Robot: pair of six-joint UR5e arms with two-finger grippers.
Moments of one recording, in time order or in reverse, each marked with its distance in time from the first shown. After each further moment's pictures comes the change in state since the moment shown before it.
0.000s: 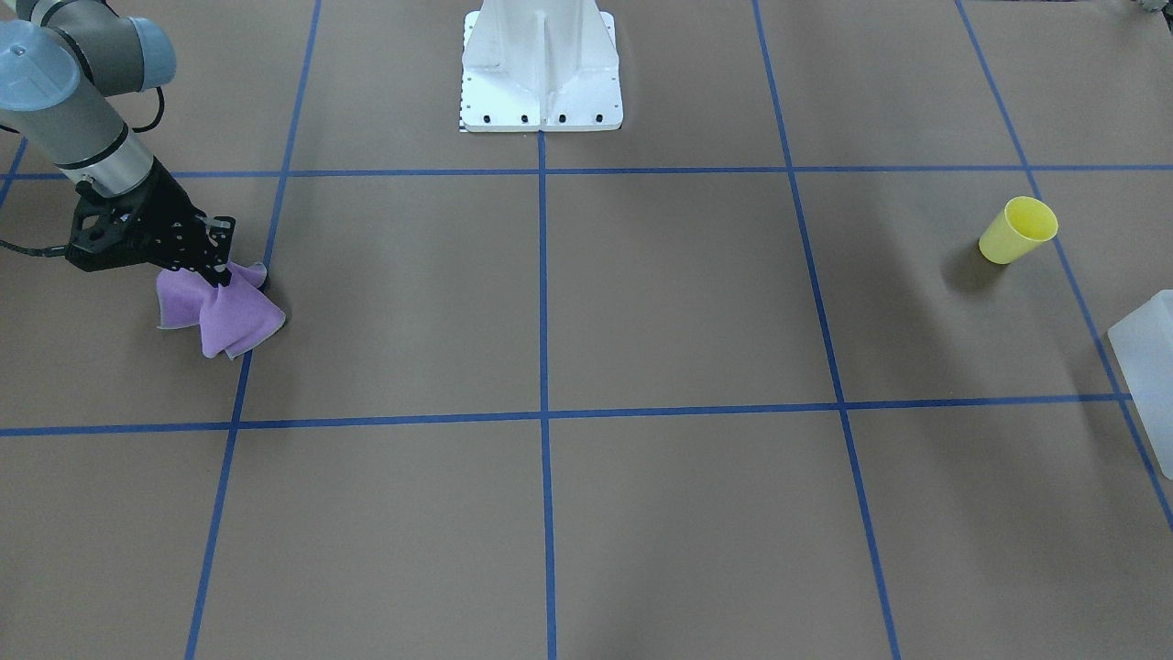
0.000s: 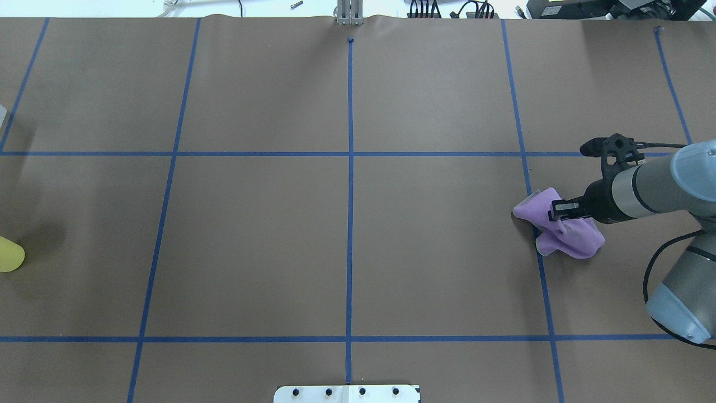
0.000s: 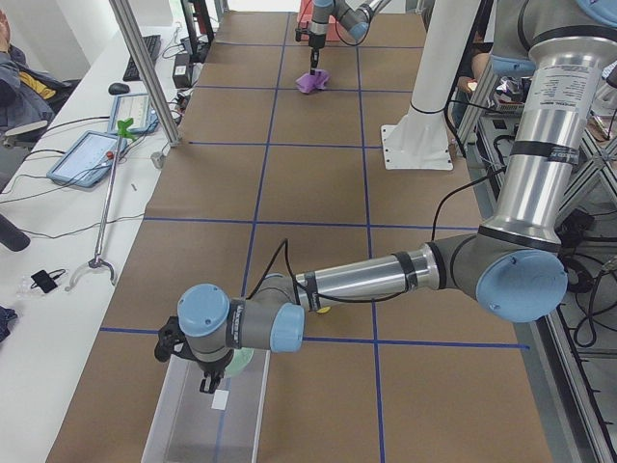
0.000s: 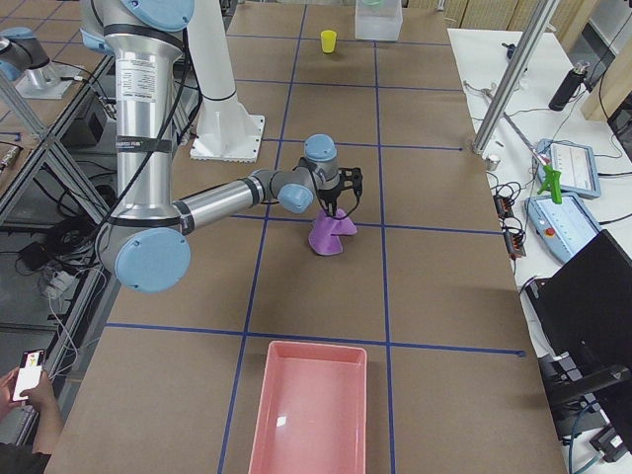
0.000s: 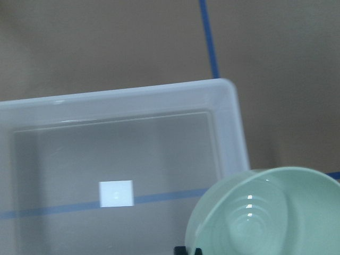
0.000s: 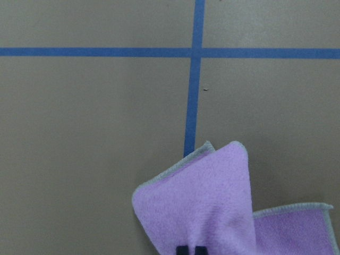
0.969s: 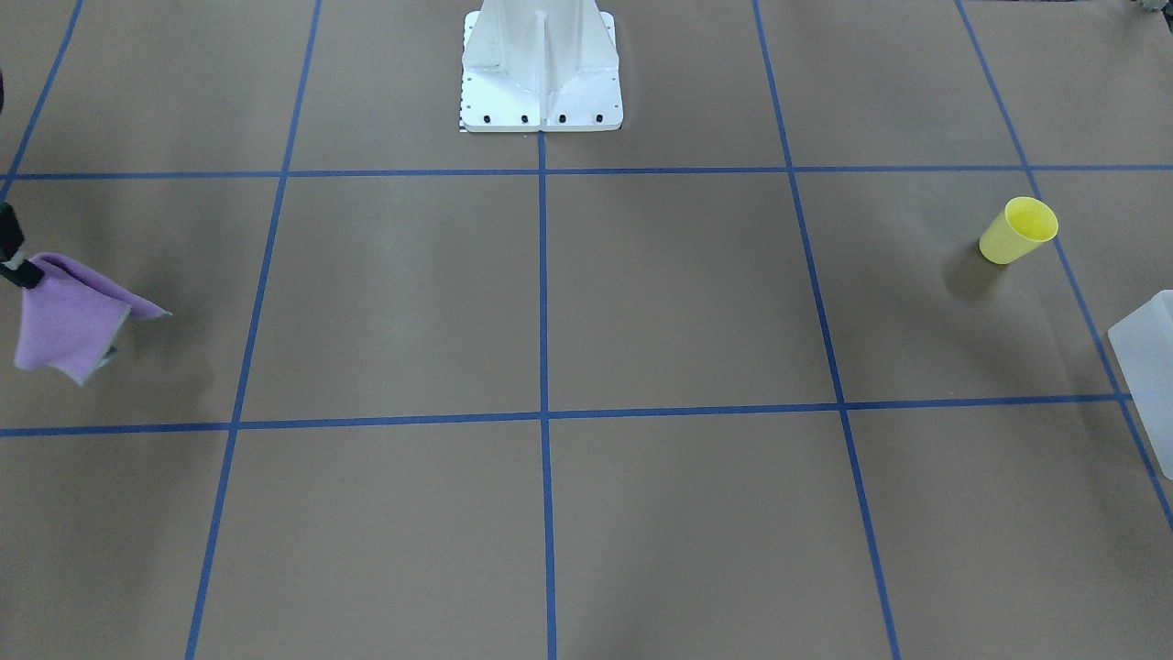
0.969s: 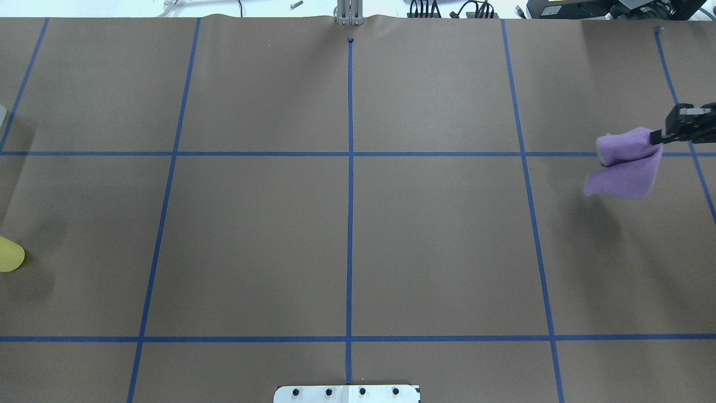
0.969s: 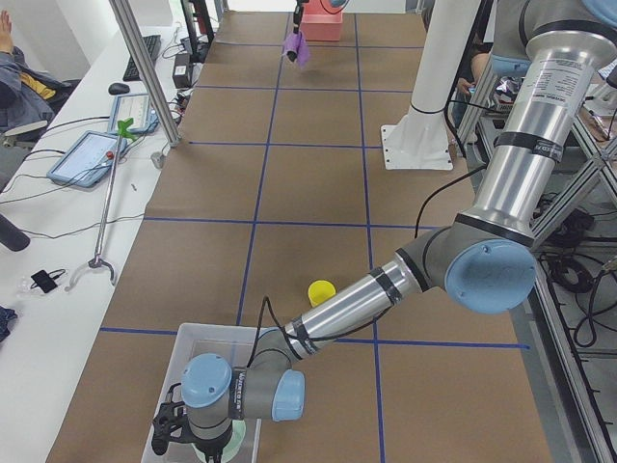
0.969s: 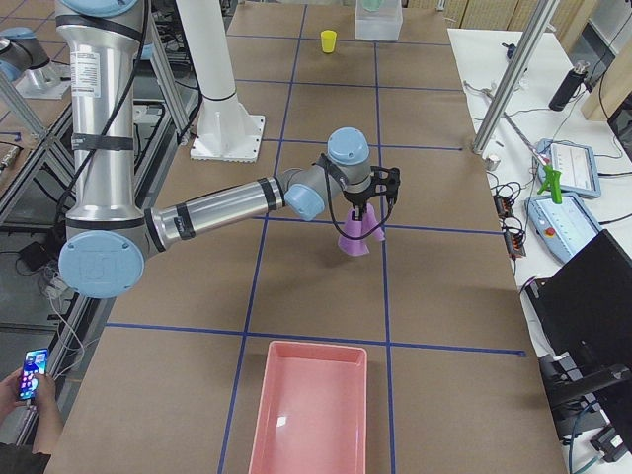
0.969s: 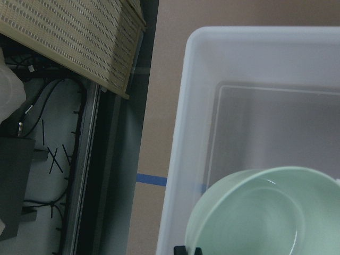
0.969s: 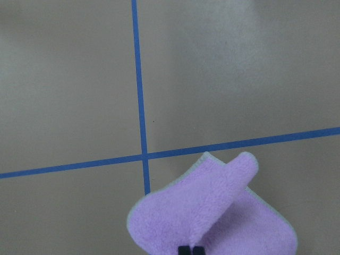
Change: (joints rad) left arm -0.004 -0.118 0.411 -0.284 0.185 -0.223; right arm 0.498 -0.001 0.010 -0.084 0.381 -0.117
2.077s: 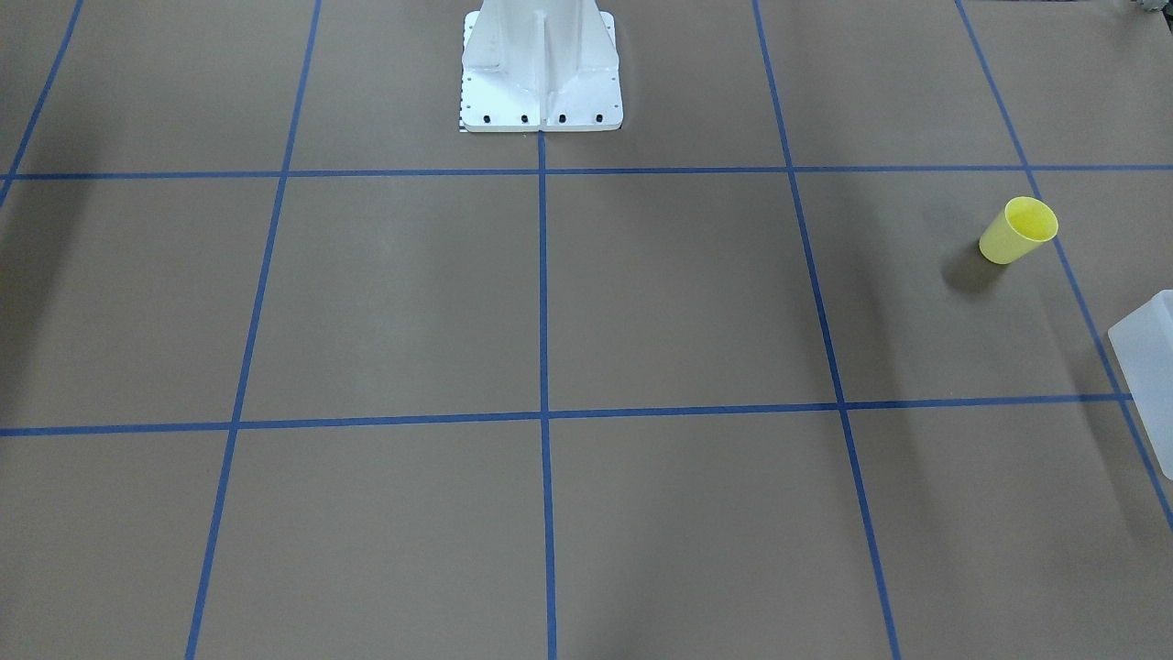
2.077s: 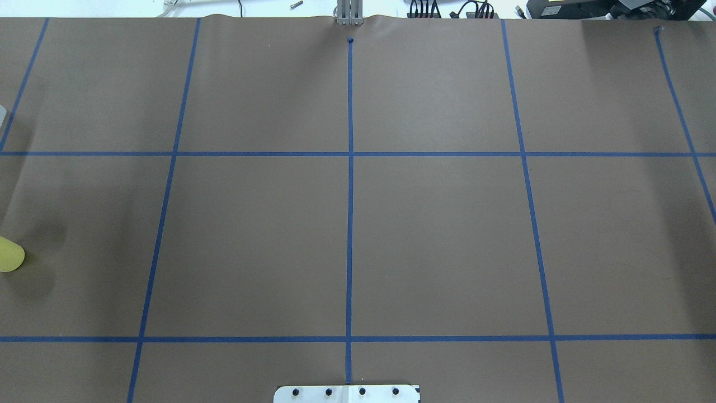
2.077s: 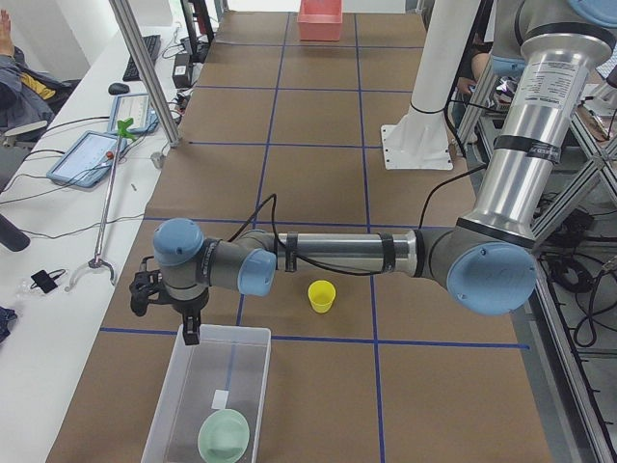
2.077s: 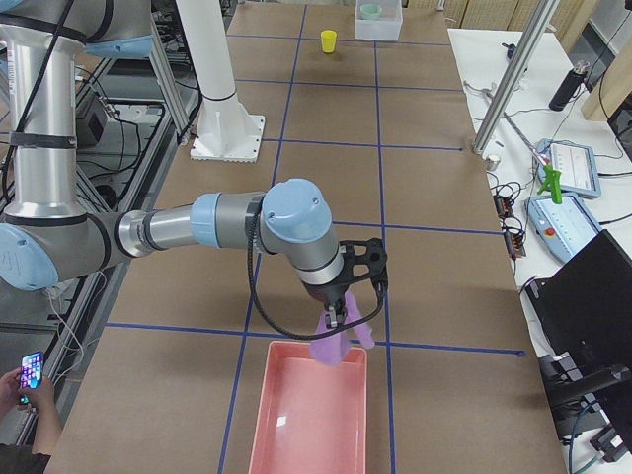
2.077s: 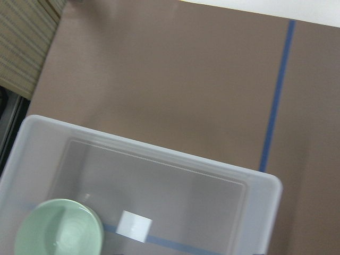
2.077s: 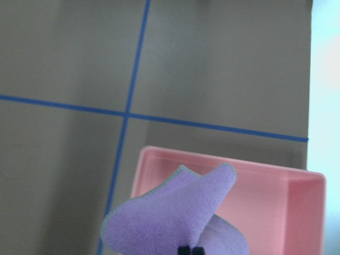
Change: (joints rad) left arm 0.113 0.086 -0.693 0.442 -0.236 -0.270; right arm 0.676 -0.055 -0.056 -0.725 -0.137 -1.387
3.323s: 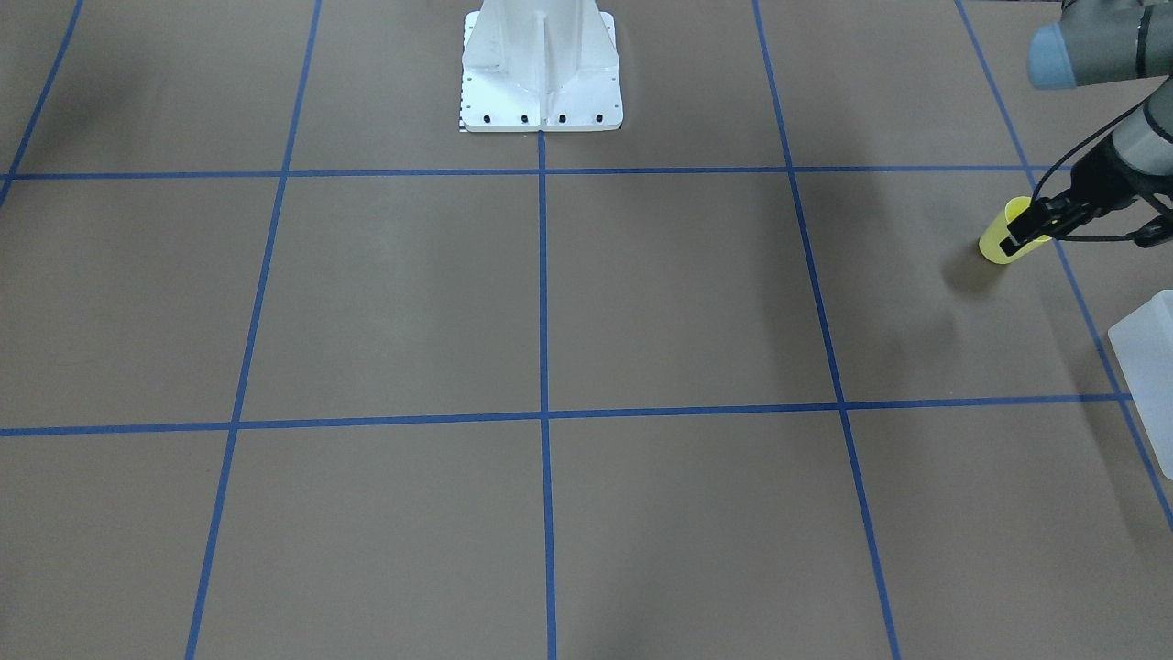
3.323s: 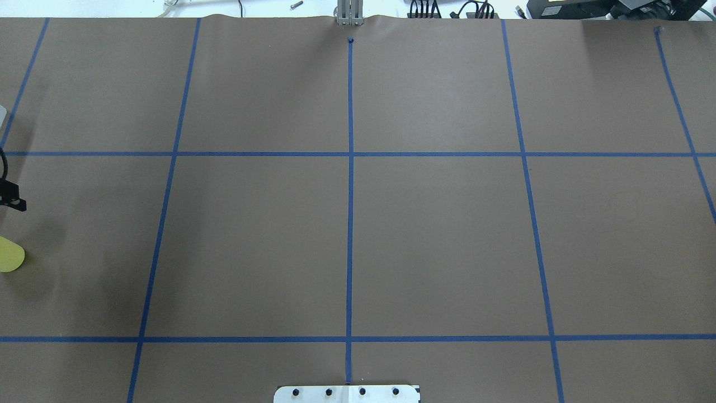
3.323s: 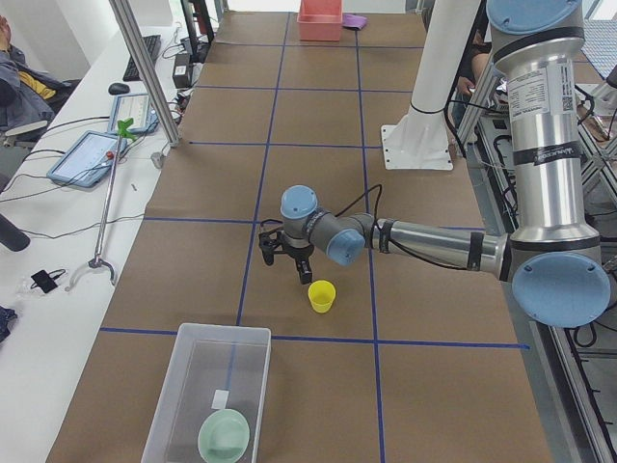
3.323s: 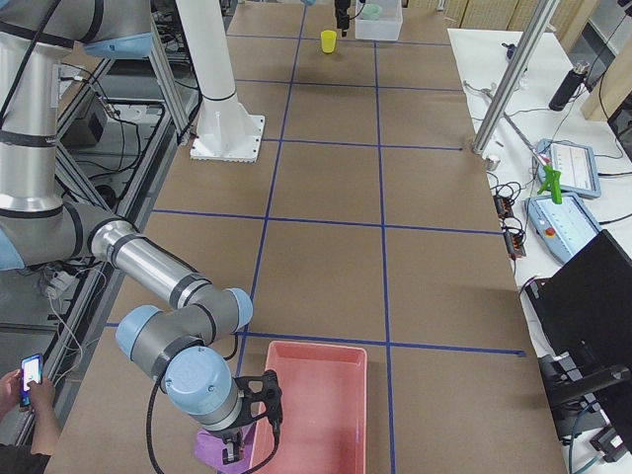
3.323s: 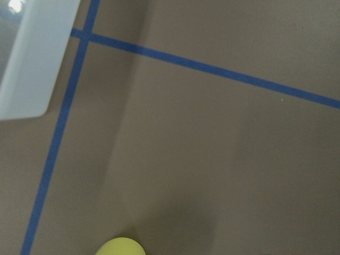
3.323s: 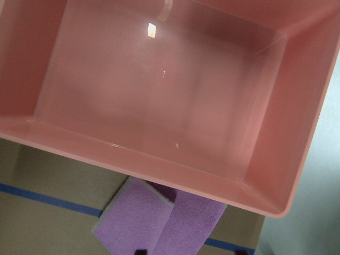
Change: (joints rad) left arm 0.487 0.429 -0.464 -0.237 0.055 -0.649; right arm 0.103 -0.179 -0.305 0.210 -0.090 -0.384
